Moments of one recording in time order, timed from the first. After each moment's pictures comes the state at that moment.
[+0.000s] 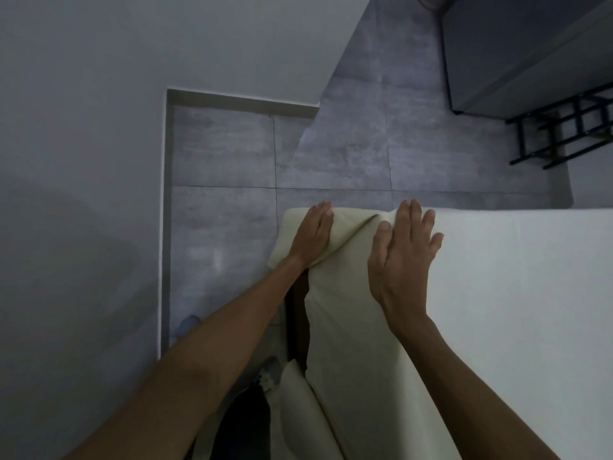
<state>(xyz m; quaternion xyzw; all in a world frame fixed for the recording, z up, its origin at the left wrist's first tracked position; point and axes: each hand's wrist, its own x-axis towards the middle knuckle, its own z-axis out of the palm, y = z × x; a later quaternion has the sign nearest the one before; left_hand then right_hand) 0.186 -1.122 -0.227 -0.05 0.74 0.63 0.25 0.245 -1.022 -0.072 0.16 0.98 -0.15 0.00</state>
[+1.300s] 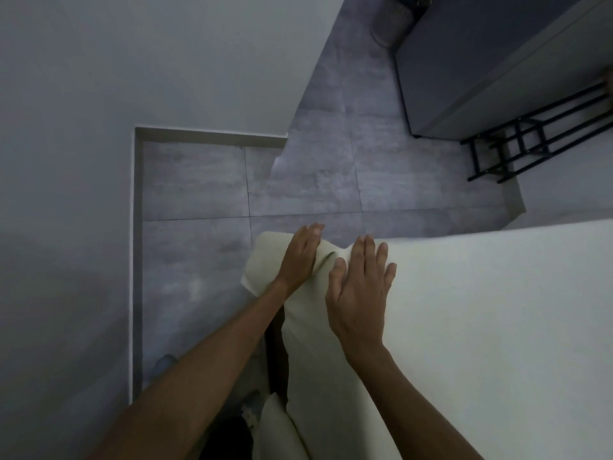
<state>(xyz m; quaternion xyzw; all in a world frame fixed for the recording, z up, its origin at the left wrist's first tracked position) 0.165 -1.093 -0.200 0.02 0.77 0.60 0.23 0.245 -1.025 -0.073 0.16 0.98 -0.11 -0.02</state>
